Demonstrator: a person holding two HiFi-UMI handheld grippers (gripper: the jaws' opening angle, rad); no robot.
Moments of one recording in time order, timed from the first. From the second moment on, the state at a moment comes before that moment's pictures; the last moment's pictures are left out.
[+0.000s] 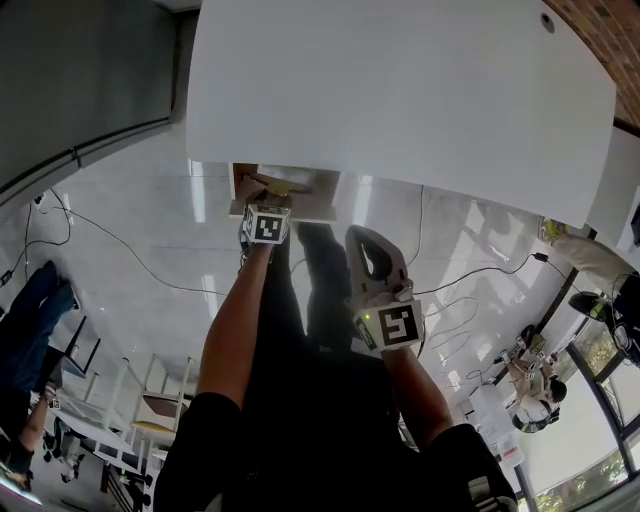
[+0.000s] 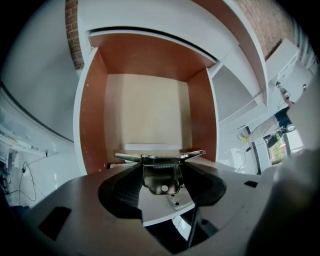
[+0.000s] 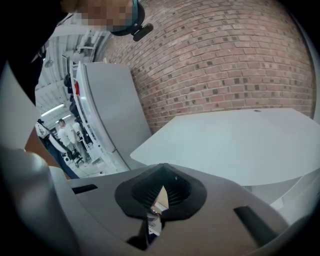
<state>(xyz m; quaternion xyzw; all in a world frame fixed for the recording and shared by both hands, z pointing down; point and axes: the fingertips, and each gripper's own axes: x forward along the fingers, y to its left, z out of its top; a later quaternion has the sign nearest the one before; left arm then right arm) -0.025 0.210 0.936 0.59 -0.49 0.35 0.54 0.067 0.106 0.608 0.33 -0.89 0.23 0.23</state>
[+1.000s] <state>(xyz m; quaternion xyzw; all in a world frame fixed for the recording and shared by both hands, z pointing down) -0.020 0.229 0.957 0.54 -0.45 0.40 0.59 0.080 0.096 0.601 0.36 -0.88 0.23 0.23</state>
